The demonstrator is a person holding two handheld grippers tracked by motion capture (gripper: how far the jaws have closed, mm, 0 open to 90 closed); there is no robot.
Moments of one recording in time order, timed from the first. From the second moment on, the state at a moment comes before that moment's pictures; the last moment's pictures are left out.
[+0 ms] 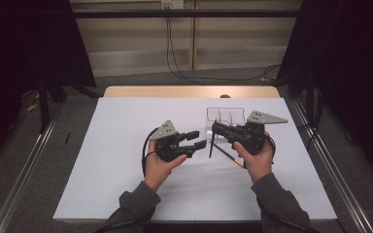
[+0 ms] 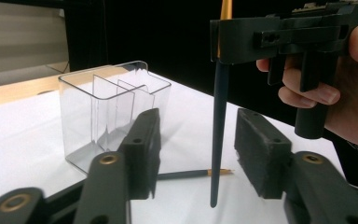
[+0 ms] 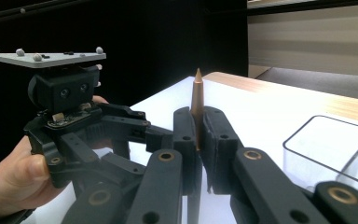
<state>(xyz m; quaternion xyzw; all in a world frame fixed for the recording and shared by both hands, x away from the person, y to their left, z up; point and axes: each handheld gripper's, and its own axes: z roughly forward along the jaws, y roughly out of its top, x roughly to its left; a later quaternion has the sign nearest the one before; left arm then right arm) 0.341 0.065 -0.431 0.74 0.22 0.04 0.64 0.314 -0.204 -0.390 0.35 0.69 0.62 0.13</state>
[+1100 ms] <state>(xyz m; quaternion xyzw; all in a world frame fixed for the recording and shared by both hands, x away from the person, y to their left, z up) 0.349 0.068 -0.430 0.74 0.21 0.05 0.64 0.313 -0.213 -0.384 0.35 0.69 0.62 0.14</state>
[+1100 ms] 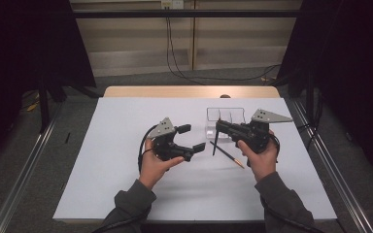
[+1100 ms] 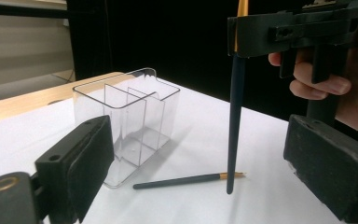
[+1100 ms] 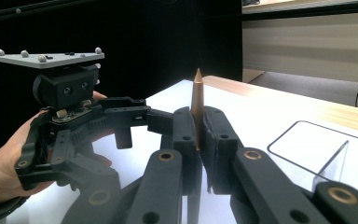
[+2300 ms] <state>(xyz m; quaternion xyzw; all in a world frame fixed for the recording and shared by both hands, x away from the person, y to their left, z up) 0.351 0.105 -0.424 0.75 0.21 0.07 0.62 0.315 -0.232 -0.378 0.35 0.69 0.61 0.16</state>
